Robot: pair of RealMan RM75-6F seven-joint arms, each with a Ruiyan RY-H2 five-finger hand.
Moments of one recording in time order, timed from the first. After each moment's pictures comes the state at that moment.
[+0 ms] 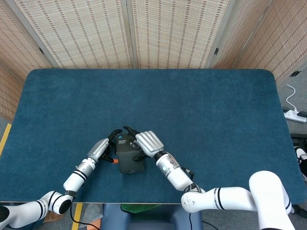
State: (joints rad) left arm -0.67 -1.67 -0.10 -1.16 1.31 0.87 -0.57; right arm 1.00 -1.78 0.27 -1.54 -0.86 0.95 -0.32
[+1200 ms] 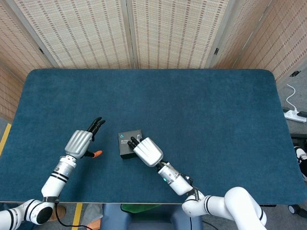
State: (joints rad) left arm -0.59 -1.39 -0.13 -1.55 1.25 1.07 0.12; right arm 0.92 -2.09 0.07 -0.94 -1.39 1.19 -0.48
